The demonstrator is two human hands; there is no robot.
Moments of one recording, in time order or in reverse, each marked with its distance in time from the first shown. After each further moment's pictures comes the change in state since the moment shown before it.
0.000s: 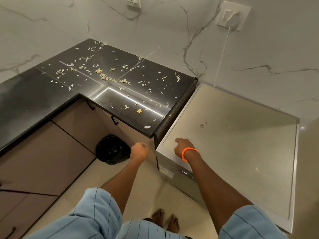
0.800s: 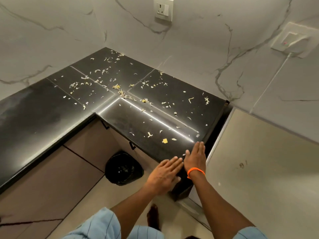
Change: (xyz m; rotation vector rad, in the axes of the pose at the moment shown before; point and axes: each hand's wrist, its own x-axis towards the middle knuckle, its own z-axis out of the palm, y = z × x) left_hand 0.126 -0.008 -0.041 0.700 -0.154 1.052; right_hand 0.167 -0.111 0.036 0.158 0.457 0.133
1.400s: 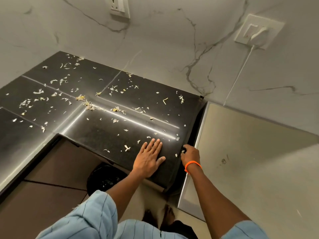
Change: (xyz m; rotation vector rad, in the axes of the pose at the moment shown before) left_hand 0.104 -0.056 -0.028 0.087 -0.016 -0.118; right_hand 0.063 0.030 -0.032 0.202 0.019 0.166
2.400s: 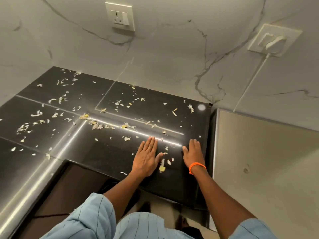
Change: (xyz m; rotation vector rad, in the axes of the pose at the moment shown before) left_hand 0.044 -0.122 -0.035 -0.023 0.033 0.020; right_hand 0.043 -0.073 0.056 -0.097 0.006 0.021
